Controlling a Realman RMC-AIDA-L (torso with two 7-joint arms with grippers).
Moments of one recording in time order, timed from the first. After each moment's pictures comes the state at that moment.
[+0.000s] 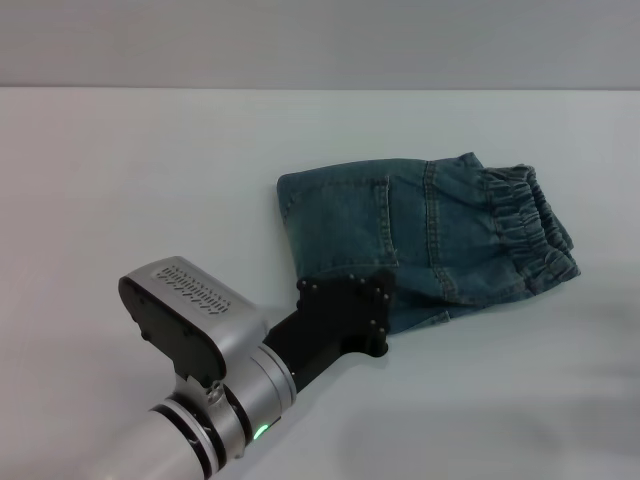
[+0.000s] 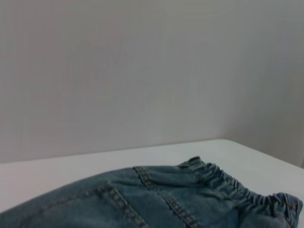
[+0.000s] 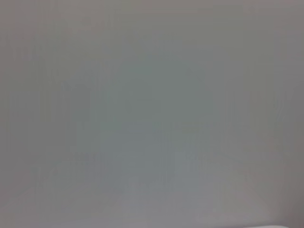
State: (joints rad) left arm -0.20 -2.06 -0.63 -0.94 2.70 0.53 -0.15; right arm -0.16 2.08 1.15 0.84 -2.51 -0.91 -0.18
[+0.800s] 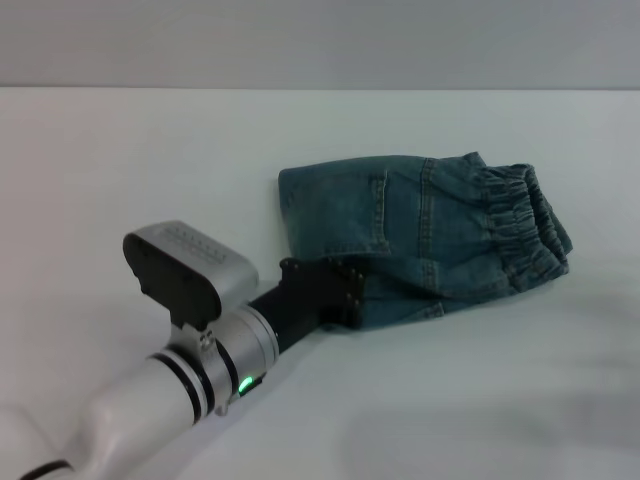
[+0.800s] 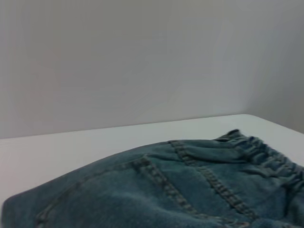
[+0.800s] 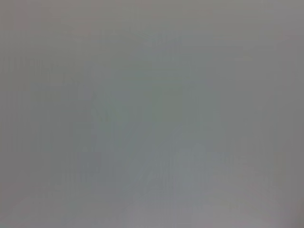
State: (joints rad) left arm -0.39 -2.07 -0.65 -0.72 2.69 0.53 -0.31; right arm -0.16 2.07 1.15 0.88 -2.51 -0.91 -0.18
